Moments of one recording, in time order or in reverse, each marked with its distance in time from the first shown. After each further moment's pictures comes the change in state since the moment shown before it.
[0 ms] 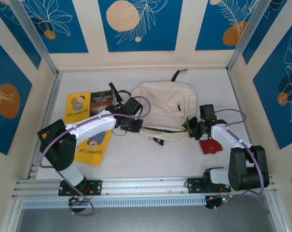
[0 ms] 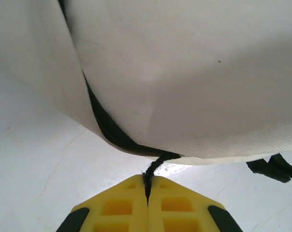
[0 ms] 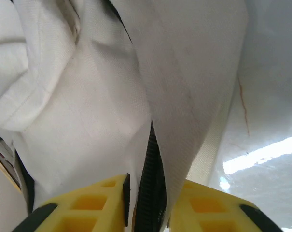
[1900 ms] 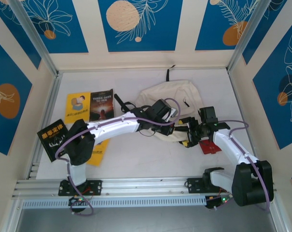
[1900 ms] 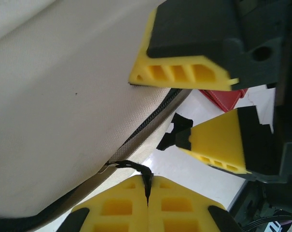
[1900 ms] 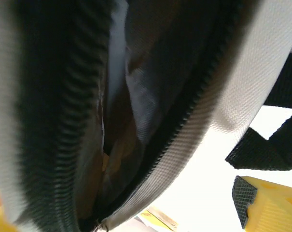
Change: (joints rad) left arm -0.246 0.215 0.301 0.172 0.171 -0.039; right arm 0.048 -0.154 -0.015 -0.132 -0.104 0.419
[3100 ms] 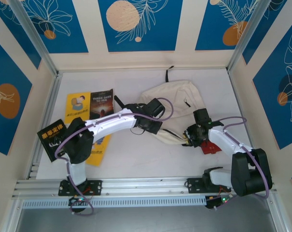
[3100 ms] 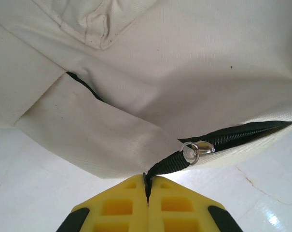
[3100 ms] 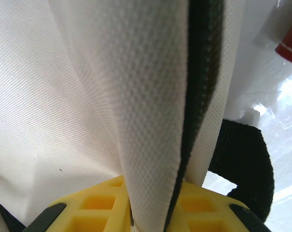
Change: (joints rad) left arm 0.079 0.000 0.000 -0.254 -0.237 0.077; right arm 0.061 0.105 -0.008 -0.063 0.284 -0.159
